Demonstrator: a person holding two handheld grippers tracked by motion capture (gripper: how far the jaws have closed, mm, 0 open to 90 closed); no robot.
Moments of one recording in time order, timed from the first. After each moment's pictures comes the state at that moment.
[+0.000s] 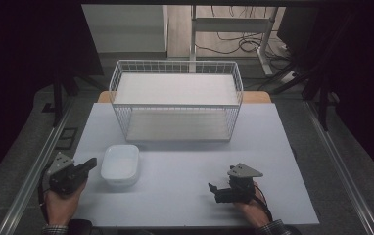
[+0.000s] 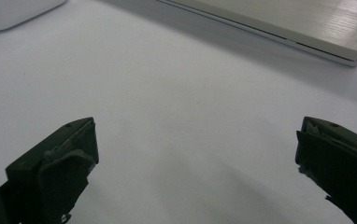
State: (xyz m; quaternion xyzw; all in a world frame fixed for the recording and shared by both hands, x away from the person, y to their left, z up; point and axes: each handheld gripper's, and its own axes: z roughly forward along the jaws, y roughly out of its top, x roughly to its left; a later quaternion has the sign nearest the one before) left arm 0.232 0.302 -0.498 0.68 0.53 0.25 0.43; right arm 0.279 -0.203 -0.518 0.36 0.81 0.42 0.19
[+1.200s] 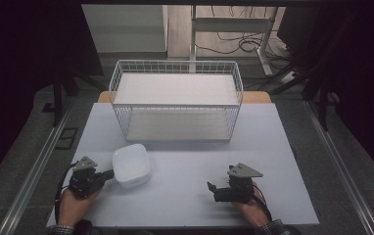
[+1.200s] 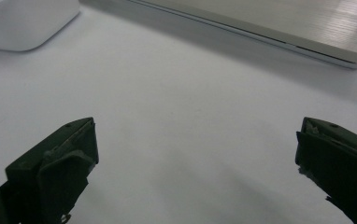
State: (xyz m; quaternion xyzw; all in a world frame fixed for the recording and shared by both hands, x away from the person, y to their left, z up) left arm 0.249 0.265 -0.520 0.76 0.50 0.13 0.39; right arm 0.281 -0.201 -0.520 0.37 0.80 0.43 0.19
